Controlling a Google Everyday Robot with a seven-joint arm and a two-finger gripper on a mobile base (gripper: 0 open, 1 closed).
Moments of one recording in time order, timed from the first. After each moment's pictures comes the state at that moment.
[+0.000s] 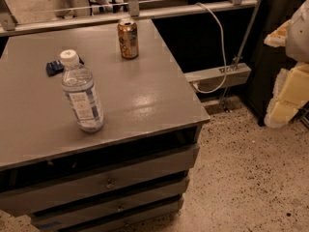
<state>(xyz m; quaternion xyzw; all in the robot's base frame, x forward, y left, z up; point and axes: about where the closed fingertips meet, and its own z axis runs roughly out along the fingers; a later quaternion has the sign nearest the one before) 0.436 -0.213 0.982 -0.60 0.78 -0.04 0.17</state>
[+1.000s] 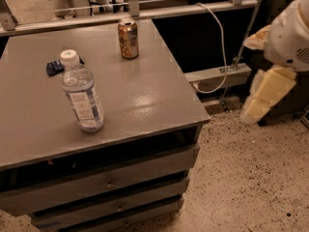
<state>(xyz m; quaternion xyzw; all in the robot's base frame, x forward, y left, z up) 0.458 -0.186 0.965 -0.61 0.76 0.01 0.22</state>
